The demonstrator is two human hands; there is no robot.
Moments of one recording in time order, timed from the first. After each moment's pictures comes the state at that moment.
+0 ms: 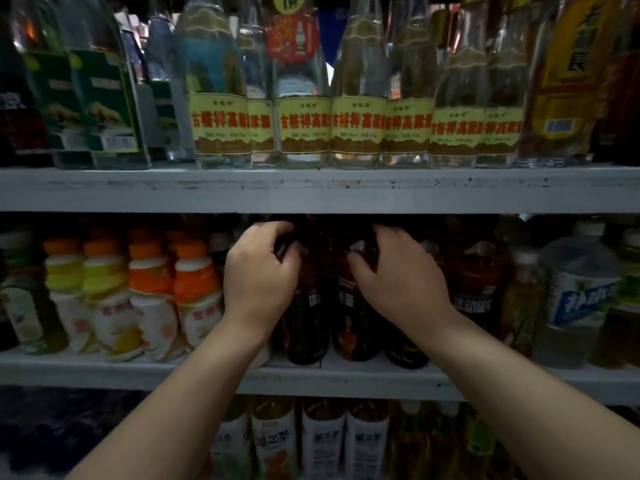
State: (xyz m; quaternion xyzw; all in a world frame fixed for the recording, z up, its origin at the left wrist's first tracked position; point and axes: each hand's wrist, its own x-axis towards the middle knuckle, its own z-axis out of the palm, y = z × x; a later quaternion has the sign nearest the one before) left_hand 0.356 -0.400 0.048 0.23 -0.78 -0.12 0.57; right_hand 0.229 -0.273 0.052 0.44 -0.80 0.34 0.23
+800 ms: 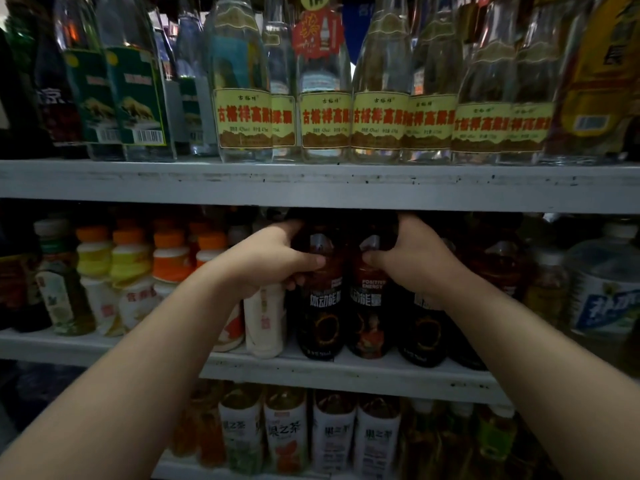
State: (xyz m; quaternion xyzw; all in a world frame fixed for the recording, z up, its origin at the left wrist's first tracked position) left_hand 0.368 -0.428 0.076 0.23 -0.85 -0.40 0.25; right_hand 0.208 -0.289 0.072 0.45 -0.76 0.46 0.01
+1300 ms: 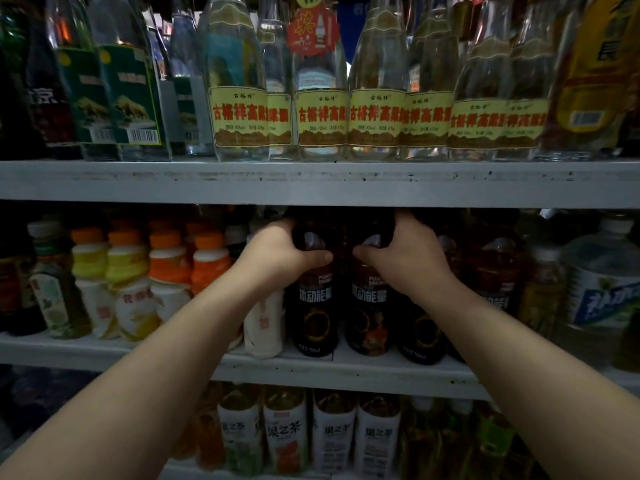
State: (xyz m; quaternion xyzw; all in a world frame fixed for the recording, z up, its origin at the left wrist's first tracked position) left_hand 0.351 -0.433 0.062 0.29 -0.84 -0.30 0.34; right_hand 0.211 -0.294 0.062 0.44 -0.77 0.45 0.13
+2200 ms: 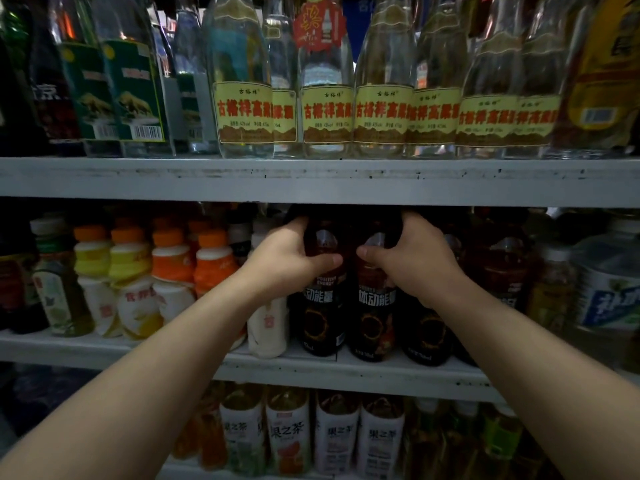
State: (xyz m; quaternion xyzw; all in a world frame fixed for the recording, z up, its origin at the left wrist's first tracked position) left_hand 0.351 -0.434 0.053 0.22 -0.86 -0.29 0.35; right_hand 0.212 -0.293 0.061 0.42 -0.75 0.50 0.05
